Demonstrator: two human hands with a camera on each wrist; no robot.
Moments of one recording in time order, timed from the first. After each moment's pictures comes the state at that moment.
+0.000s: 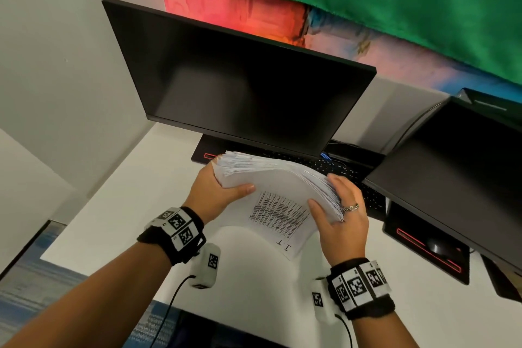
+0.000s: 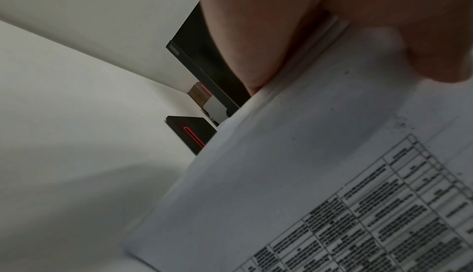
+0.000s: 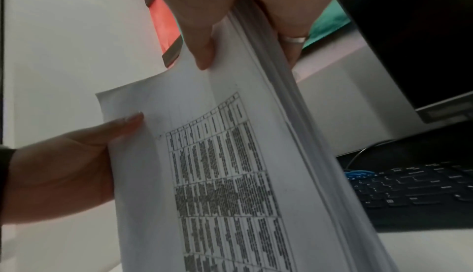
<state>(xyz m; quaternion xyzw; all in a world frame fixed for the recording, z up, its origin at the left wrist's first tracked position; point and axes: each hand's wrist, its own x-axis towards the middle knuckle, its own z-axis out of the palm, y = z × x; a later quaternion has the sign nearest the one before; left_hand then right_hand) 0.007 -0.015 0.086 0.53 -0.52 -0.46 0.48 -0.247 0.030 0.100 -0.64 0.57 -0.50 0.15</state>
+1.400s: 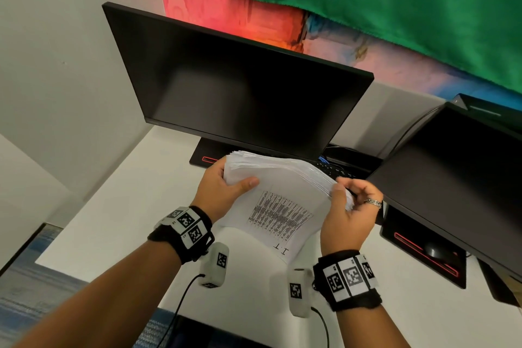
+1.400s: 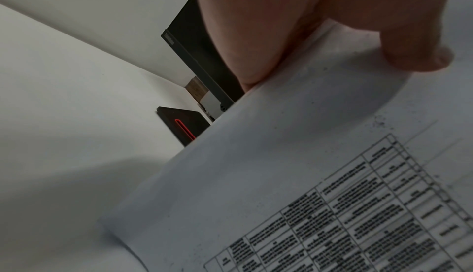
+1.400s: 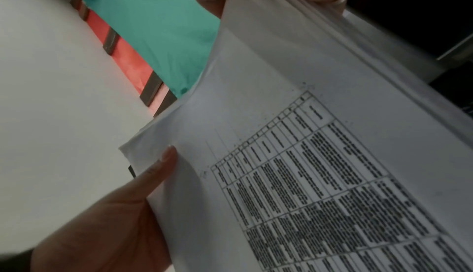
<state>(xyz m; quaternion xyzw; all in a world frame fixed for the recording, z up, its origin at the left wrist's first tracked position) -0.010 -0.021 0.097 0.50 -0.50 -0.48 0.52 -0.220 0.013 0.119 -0.38 0.58 -0.69 0.21</state>
